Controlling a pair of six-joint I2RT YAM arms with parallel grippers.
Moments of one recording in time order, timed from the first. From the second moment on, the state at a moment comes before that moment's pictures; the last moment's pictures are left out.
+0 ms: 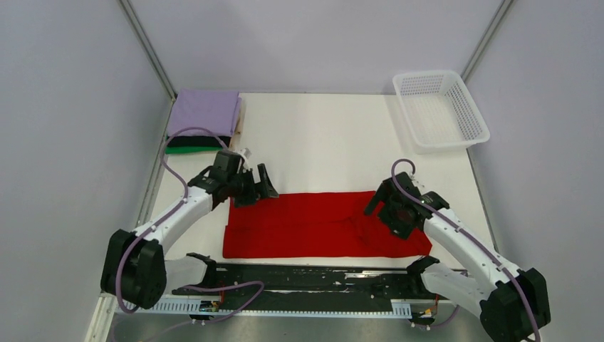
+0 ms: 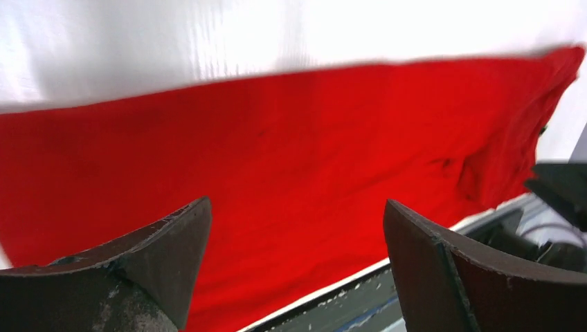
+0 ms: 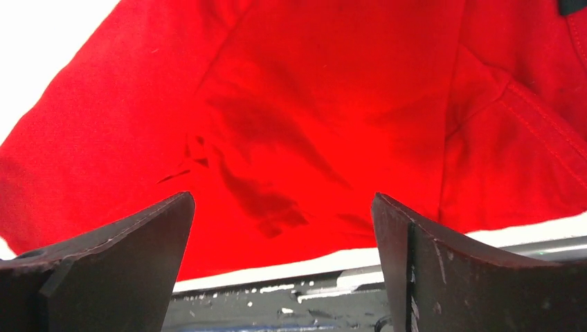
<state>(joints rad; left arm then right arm) -0.33 1.17 0.73 -0.45 0.28 -0.61 0.46 0.96 0.68 -0.86 0.10 1.03</state>
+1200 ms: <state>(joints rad) -0.48 1.11 0.43 -0.24 0.36 -0.82 0.30 2.23 1.72 -0.34 0.00 0.61</state>
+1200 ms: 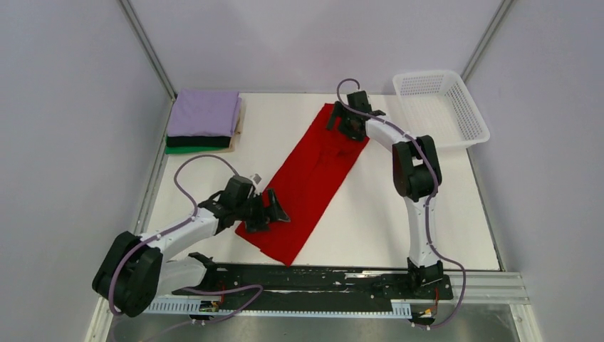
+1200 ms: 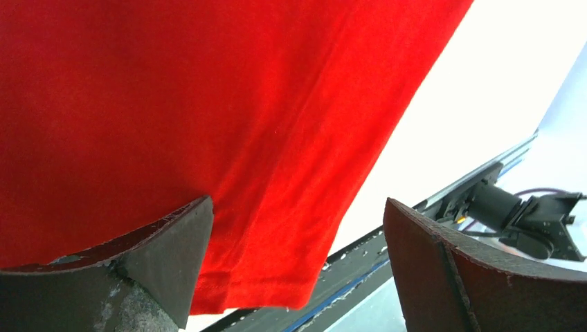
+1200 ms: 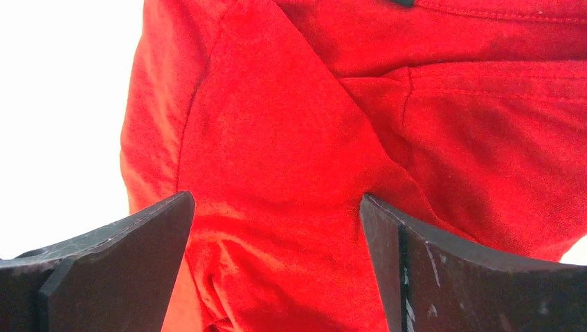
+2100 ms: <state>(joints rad) -0.86 1.46 0.75 -0.20 0.35 -0.75 0.30 2.48 2.16 -0.31 -0.16 0.48</state>
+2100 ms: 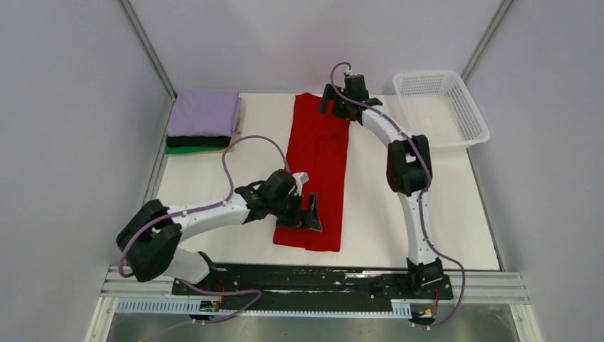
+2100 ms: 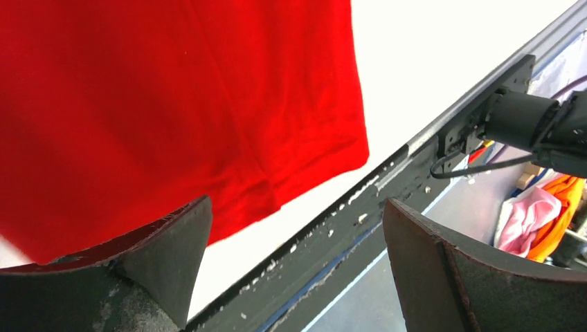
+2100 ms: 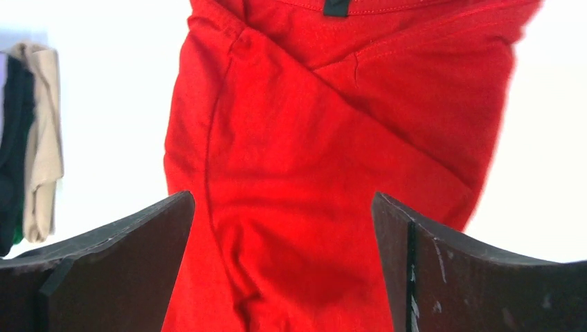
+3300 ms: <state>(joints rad) -0.75 1.15 0.50 -0.44 0.16 -0.73 0.61 1.14 0.59 -0.46 -0.42 0.86</state>
